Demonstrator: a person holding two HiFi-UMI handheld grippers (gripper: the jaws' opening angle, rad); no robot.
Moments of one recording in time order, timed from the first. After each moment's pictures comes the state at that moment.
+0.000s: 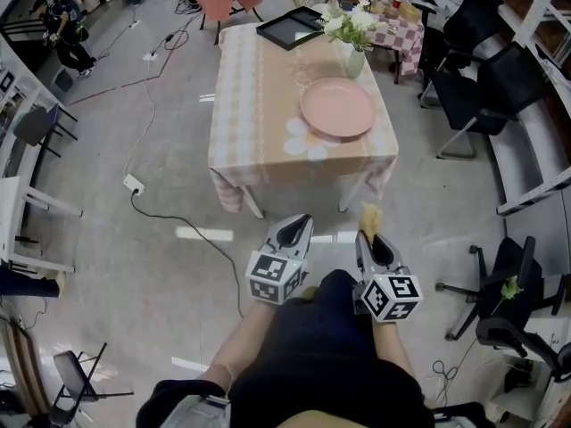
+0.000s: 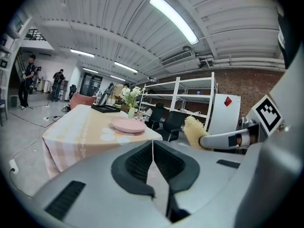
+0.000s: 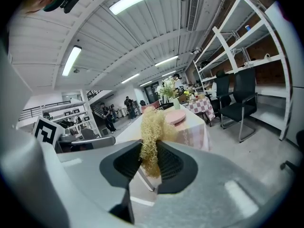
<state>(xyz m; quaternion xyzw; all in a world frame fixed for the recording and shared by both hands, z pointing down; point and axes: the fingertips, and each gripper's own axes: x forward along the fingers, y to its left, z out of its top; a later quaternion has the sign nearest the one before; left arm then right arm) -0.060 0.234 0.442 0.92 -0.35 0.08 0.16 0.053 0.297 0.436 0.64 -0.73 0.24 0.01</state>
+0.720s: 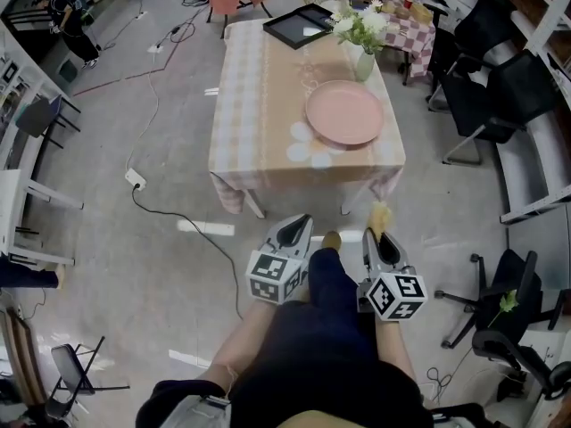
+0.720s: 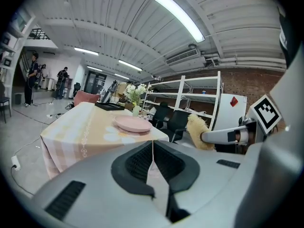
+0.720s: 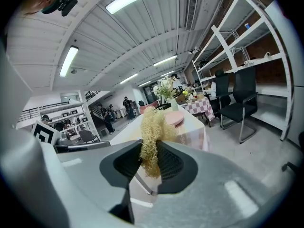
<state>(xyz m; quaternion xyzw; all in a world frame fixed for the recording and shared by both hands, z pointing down) -0.055 0.201 0.455 0.91 -0.36 0.09 0.18 0.077 0.259 0.441 0.64 -0.73 0.24 0.00</state>
